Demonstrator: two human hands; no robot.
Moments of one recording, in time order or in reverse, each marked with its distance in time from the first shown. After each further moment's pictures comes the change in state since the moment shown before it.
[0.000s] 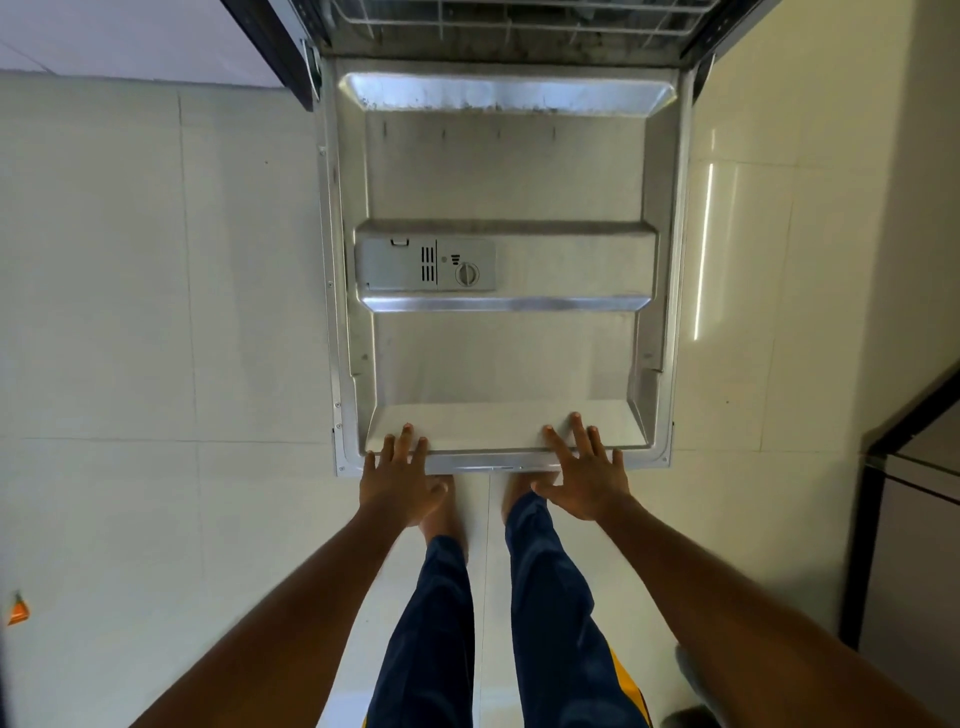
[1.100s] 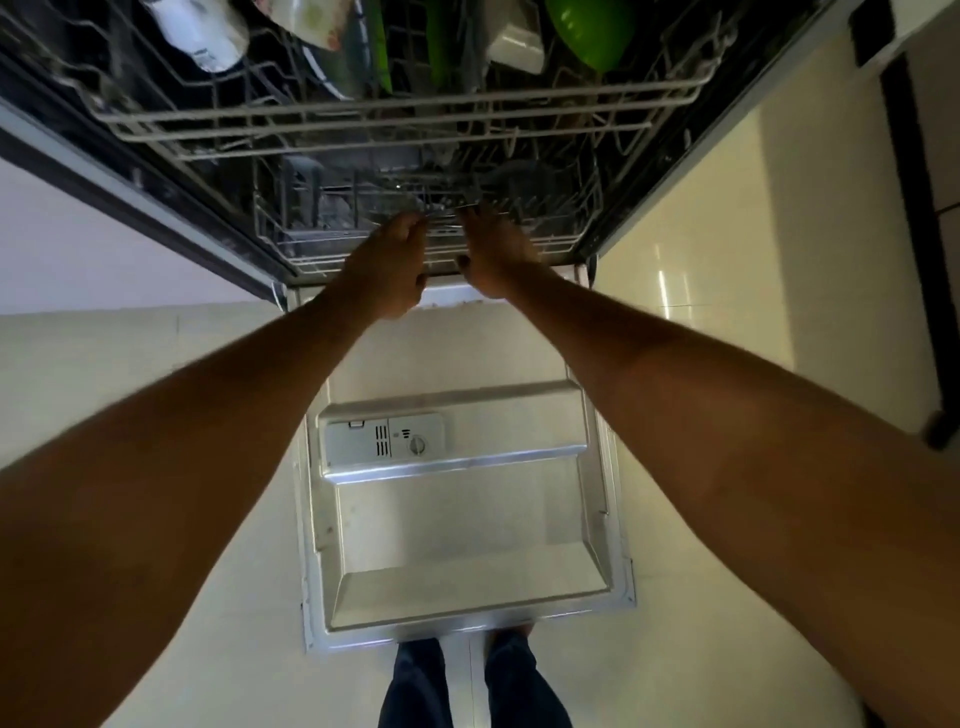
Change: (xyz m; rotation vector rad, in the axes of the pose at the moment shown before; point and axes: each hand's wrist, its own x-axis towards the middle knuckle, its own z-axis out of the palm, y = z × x) left_hand 0.134 0.114 -0.494 0.140 0.676 0.338; right_hand 0.097 -0.079 -0.504 0.008 0.738 -0.235
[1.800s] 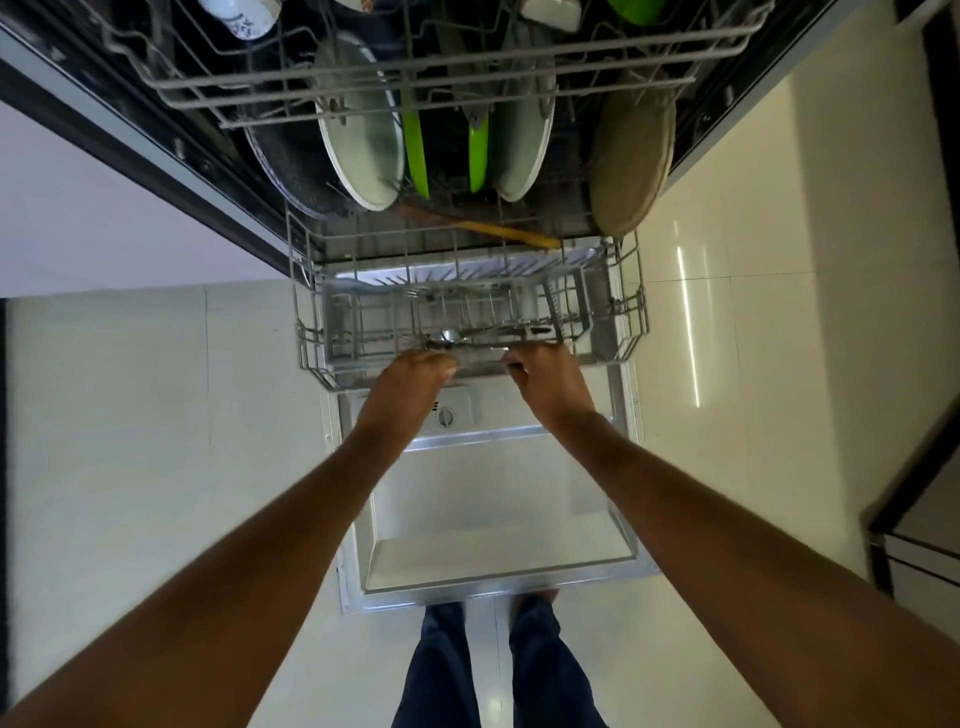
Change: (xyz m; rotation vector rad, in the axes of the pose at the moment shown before) left_hand -0.157 0.021 0.076 -0.320 0.046 0.035; right_hand -0.167 0.002 0.103 0.298 0.108 0.019
